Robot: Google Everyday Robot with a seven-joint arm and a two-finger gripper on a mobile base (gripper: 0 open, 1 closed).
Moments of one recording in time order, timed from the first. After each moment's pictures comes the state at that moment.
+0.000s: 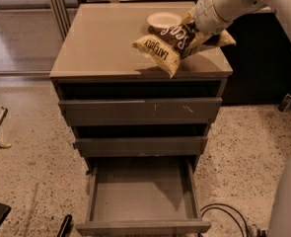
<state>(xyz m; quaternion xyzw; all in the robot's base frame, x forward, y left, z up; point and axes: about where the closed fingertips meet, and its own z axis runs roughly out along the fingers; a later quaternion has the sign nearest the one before) 0.727 -0.130 0.921 -0.79 0.49 -0.08 0.37</state>
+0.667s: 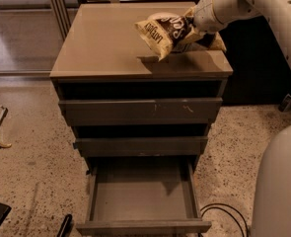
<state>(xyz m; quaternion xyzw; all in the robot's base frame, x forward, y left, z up) 0.777 -0.134 0.918 -0.69 0.57 -0.04 0.44</state>
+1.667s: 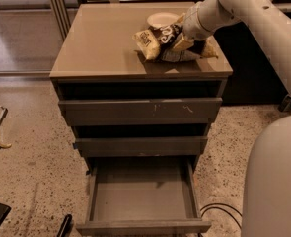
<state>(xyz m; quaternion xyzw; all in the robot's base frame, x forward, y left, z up) 0.790 -0.116 0.885 -0.67 0.62 -0.04 0.40</state>
